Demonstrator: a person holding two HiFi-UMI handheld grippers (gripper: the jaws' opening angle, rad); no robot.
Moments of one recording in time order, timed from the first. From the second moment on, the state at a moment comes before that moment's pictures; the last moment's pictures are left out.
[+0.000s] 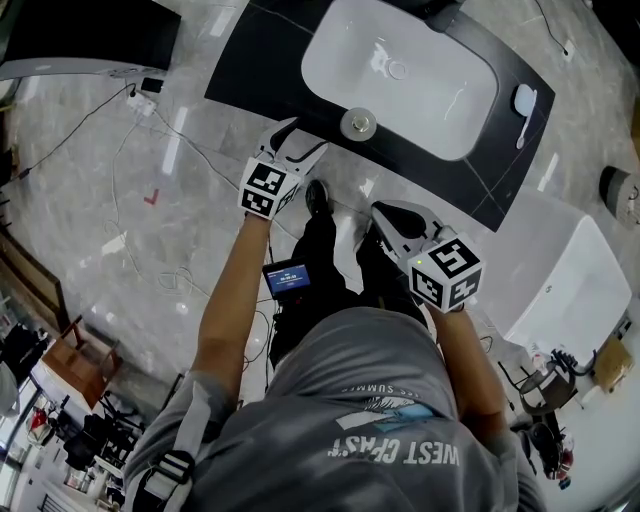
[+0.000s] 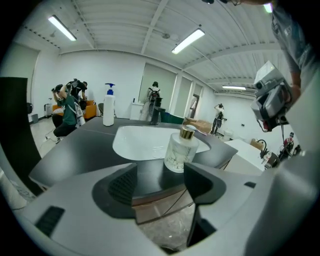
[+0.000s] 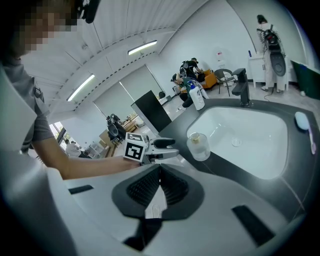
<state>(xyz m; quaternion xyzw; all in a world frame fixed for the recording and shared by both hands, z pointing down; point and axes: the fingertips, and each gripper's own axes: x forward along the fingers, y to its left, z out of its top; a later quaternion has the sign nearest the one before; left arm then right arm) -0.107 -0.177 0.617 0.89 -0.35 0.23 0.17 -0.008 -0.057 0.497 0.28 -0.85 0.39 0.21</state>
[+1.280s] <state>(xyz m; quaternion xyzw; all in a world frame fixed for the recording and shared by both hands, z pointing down) -0.030 -0.185 0.611 0.93 -0.27 0.24 0.09 0.004 -0.045 0.512 0.30 -0.83 0.41 0.22</state>
